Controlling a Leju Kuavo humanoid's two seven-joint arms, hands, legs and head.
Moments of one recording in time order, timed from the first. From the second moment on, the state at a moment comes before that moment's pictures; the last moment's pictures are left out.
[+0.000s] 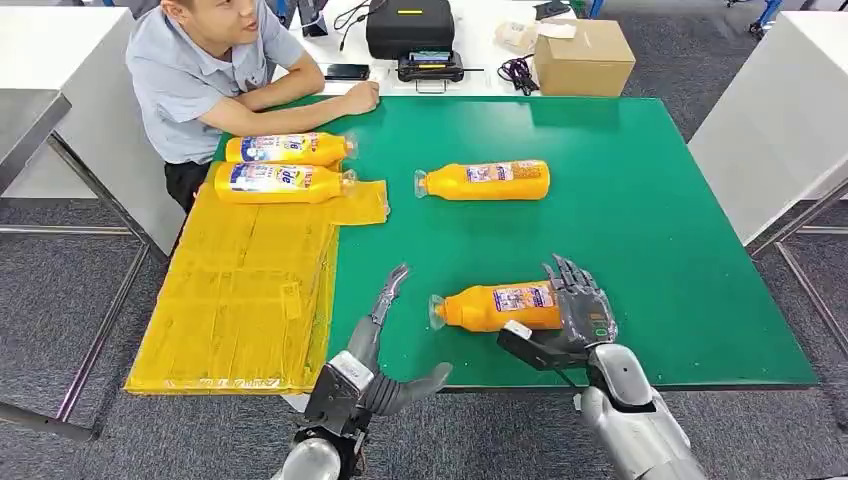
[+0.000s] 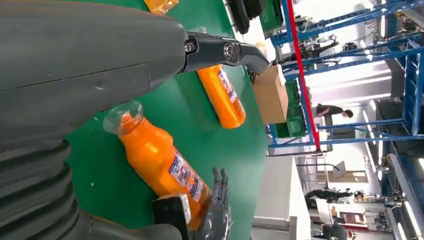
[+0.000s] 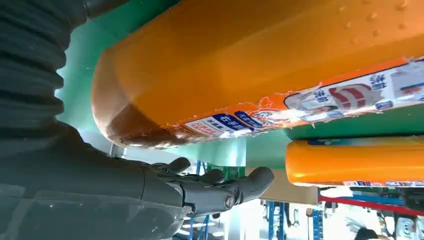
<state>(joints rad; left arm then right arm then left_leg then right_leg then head) -0.11 -0.21 -0.68 -1.31 -0.09 0.45 -0.36 -0.28 -0.19 0.33 -0.91 1.09 -0.38 -0.17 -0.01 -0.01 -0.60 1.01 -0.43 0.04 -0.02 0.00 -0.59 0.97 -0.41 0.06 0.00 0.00</state>
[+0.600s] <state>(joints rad) -0.11 -0.21 -0.68 -1.31 -0.11 0.43 -0.35 -0.30 -0.21 0.34 -0.88 0.97 -0.26 -0.23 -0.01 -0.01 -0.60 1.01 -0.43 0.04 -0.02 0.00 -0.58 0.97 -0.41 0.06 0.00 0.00</state>
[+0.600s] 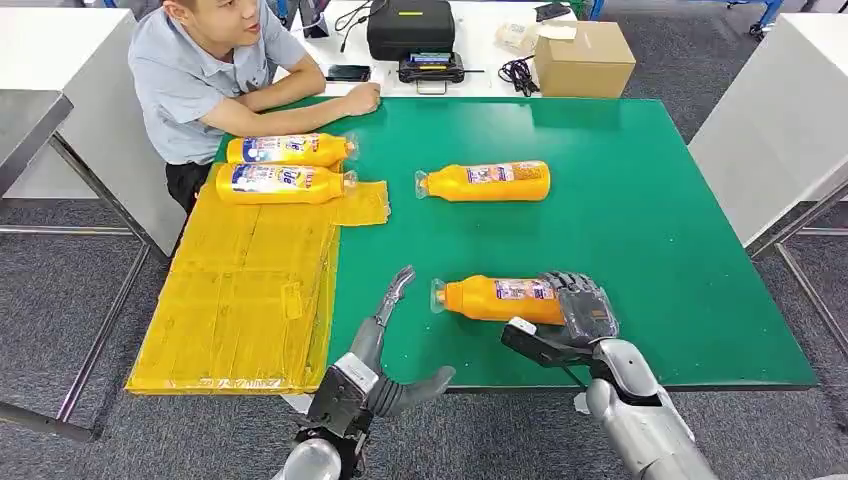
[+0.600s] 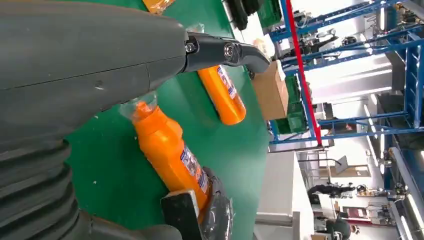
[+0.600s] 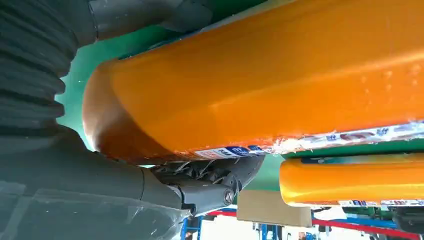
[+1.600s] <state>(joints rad) -0.07 -0.21 -0.64 -1.31 0.28 0.39 -0.34 -0.10 -0.10 0.26 -1.25 0.66 -0.33 -0.36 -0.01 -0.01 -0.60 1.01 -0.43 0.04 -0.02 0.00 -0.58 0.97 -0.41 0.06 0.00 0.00</state>
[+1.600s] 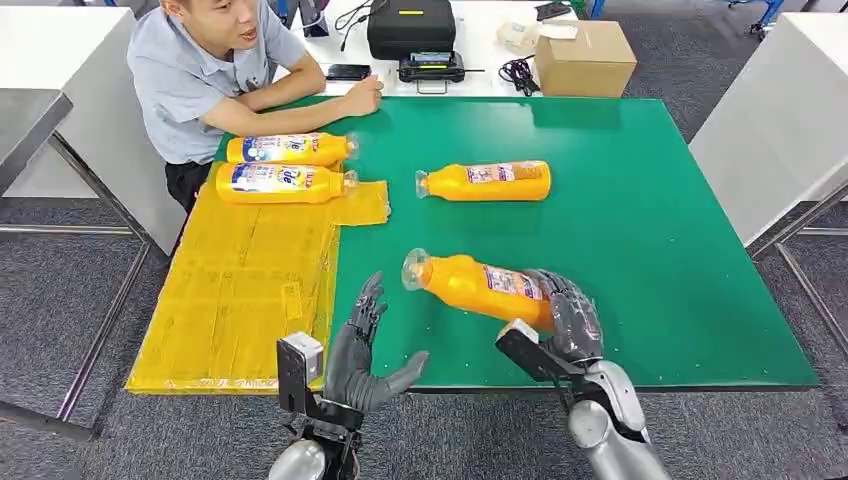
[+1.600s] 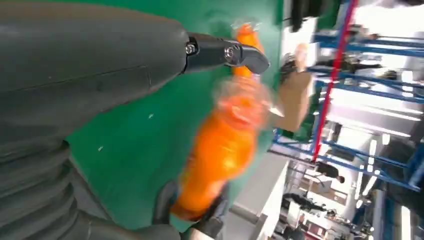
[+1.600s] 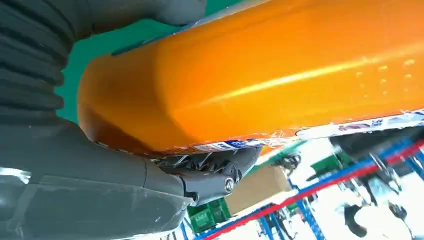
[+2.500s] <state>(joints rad) -0.11 -0.21 -0.64 -1.35 0.41 0.36 -0.42 -0.11 0.04 0.33 -1.29 0.50 -0.37 -0.44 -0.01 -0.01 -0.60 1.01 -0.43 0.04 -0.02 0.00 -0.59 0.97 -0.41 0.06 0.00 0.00</state>
